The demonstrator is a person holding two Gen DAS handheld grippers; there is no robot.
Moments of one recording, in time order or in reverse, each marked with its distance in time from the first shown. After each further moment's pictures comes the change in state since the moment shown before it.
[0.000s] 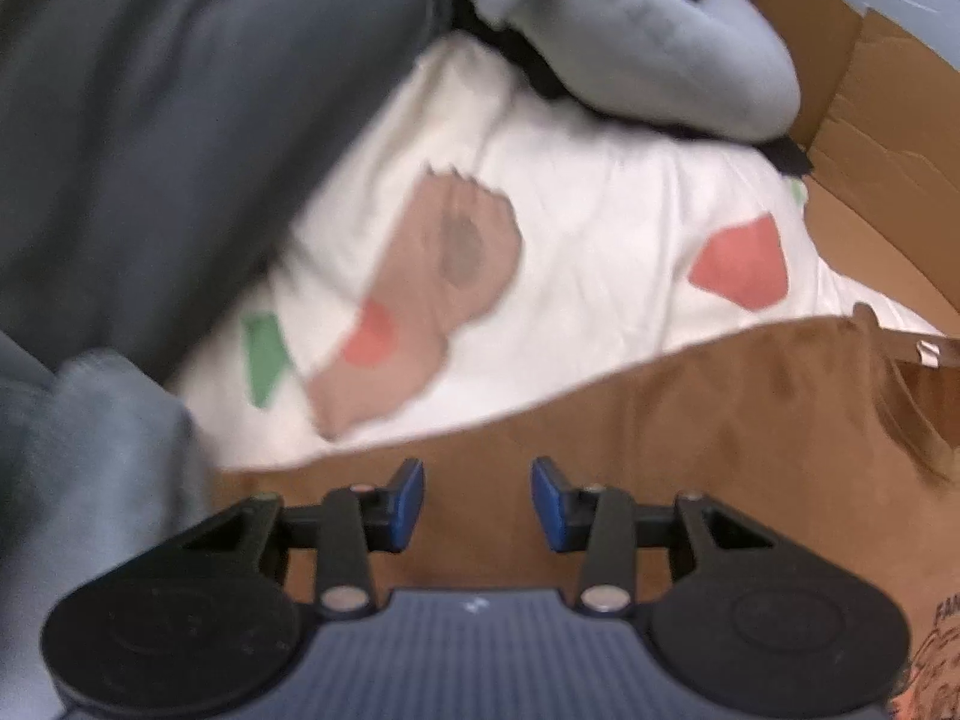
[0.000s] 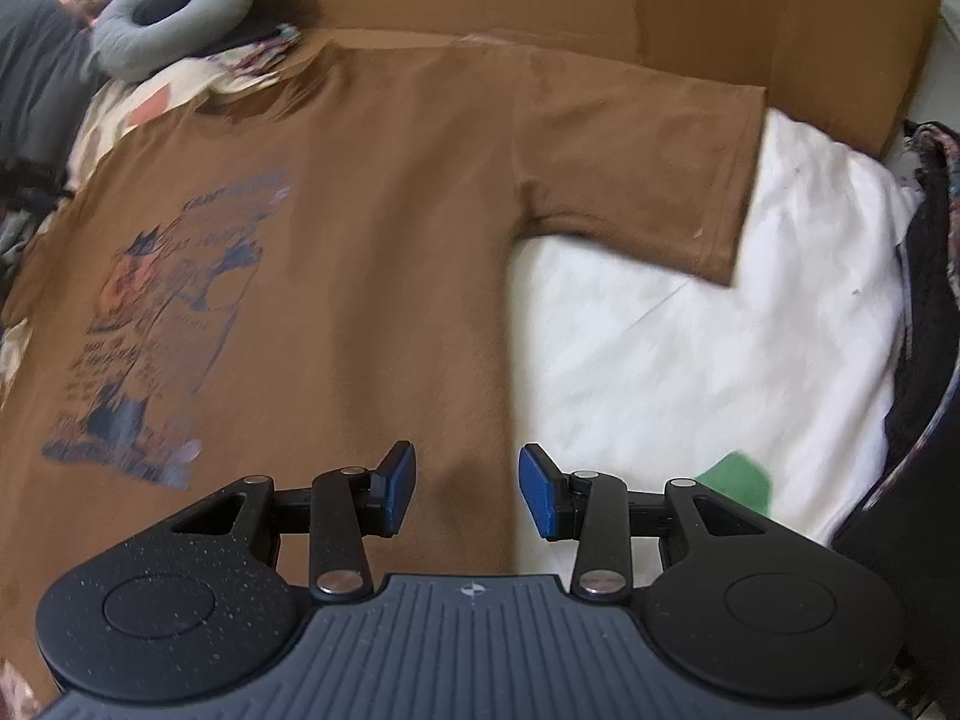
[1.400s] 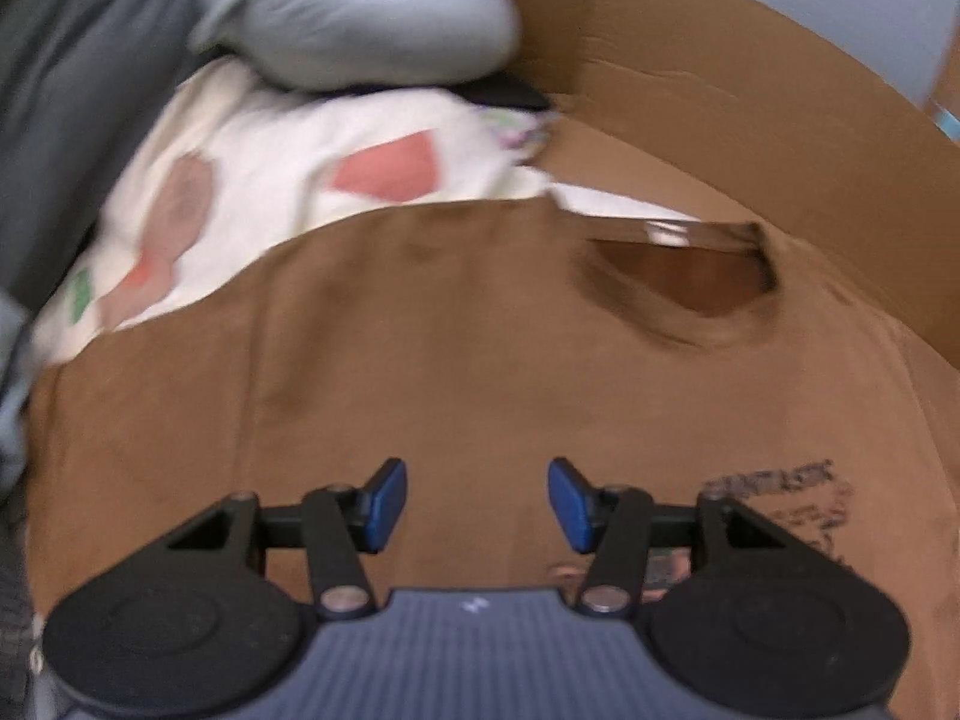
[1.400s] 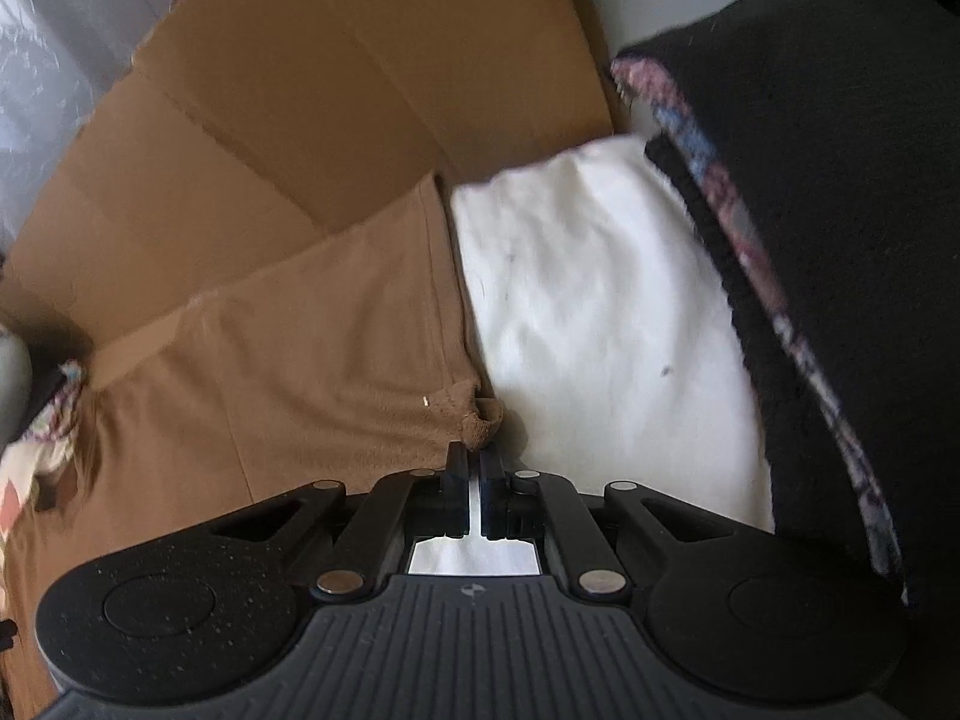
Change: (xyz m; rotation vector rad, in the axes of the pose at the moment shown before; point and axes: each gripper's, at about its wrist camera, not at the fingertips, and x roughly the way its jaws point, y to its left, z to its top) left arm -0.079 -0.148 -0.084 0.159 -0.058 -0.186; right arm 0.037 -0.119 0.043 0.642 -0.293 -0.121
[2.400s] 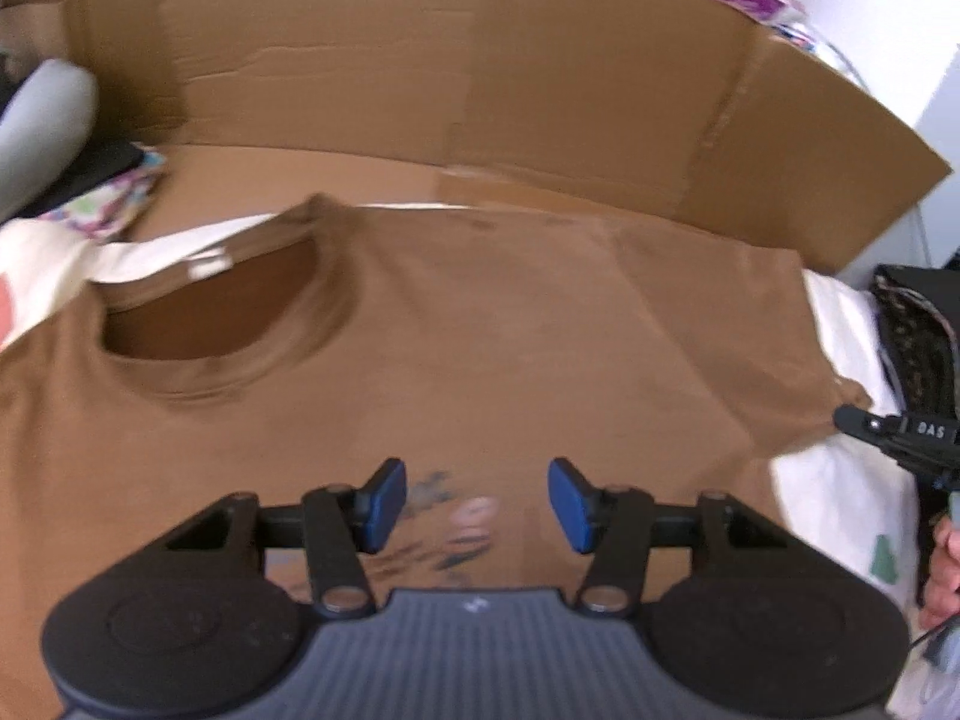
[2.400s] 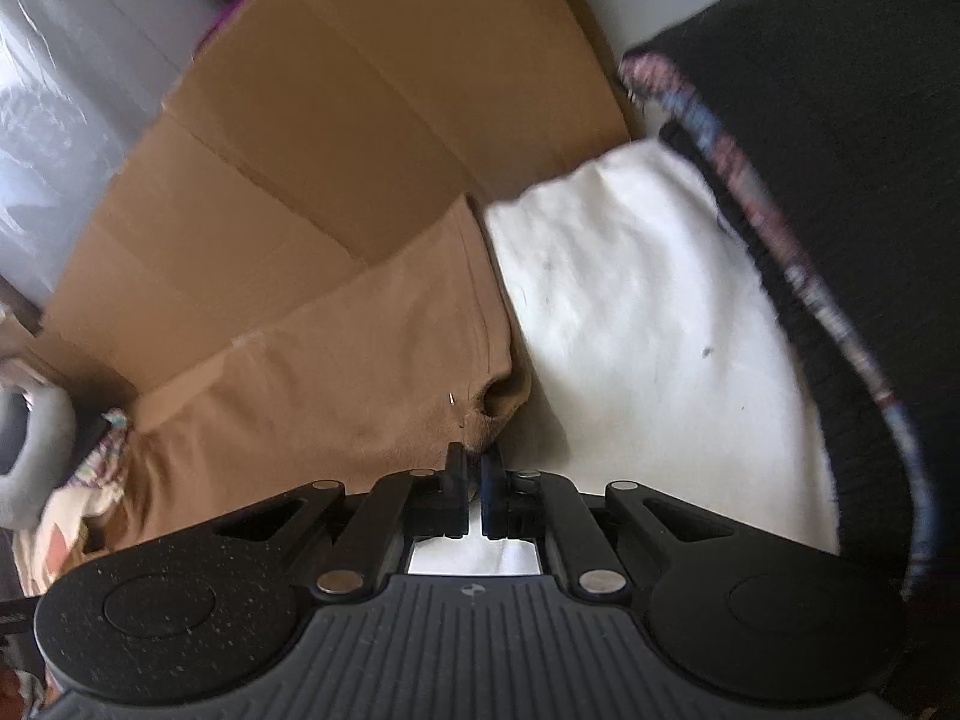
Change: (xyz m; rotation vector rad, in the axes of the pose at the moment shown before) left arm 0.013 -0.212 0.000 0.325 0.064 -0.280; right arm -0.012 -0.001 -0.012 0.081 -0.076 0.090
